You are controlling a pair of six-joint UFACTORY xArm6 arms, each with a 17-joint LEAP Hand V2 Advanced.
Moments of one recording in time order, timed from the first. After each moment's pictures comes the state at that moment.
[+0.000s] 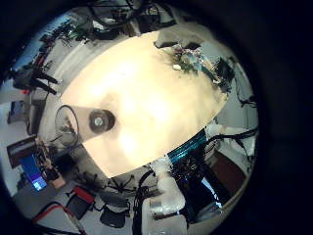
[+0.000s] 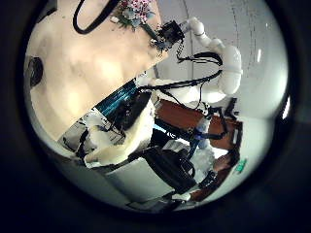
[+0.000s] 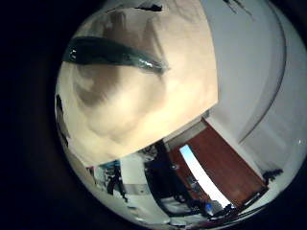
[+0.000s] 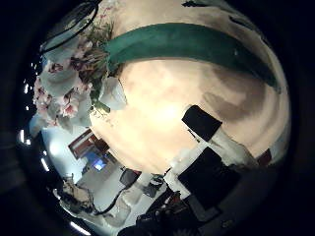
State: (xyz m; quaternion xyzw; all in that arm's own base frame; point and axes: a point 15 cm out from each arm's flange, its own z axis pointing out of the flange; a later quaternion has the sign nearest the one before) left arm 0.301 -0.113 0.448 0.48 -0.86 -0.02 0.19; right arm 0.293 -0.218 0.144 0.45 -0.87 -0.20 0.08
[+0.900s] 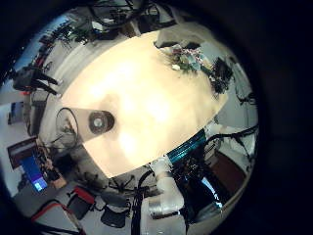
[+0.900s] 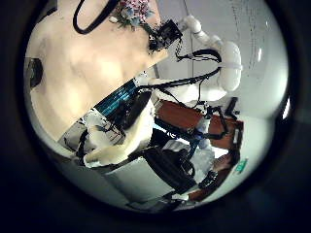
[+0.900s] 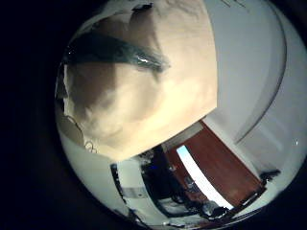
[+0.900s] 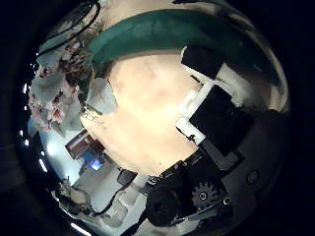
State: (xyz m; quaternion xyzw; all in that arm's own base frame) left arm 0.299 -0.120 0.450 0.48 -0.86 -0.02 0.19; right arm 0.297 -0.222 0.128 0.46 -0.86 -0.19 0.10
